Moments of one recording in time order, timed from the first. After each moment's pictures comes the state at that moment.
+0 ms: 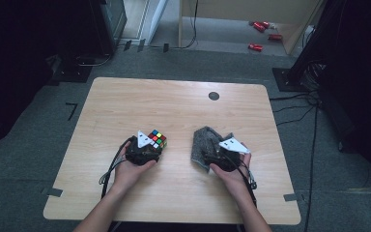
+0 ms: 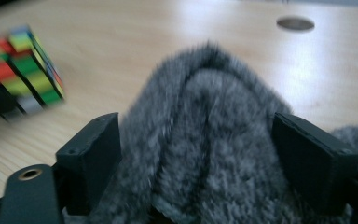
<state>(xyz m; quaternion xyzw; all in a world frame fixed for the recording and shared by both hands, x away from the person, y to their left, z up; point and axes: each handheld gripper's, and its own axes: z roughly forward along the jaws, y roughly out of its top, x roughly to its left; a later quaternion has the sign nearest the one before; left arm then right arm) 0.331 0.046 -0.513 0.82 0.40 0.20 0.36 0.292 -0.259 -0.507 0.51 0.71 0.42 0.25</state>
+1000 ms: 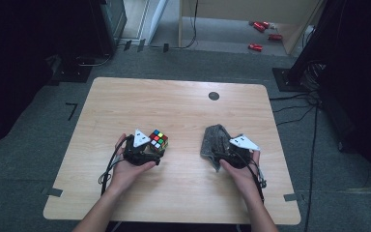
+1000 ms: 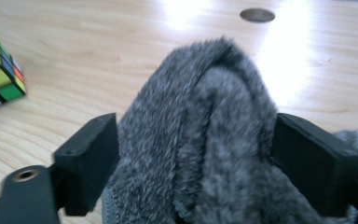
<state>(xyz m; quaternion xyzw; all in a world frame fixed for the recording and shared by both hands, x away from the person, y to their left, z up) 0.322 0.056 -0.482 0.80 0.40 0.18 0.40 0.294 -0.295 -0.495 0.52 0.69 0.43 0.25</state>
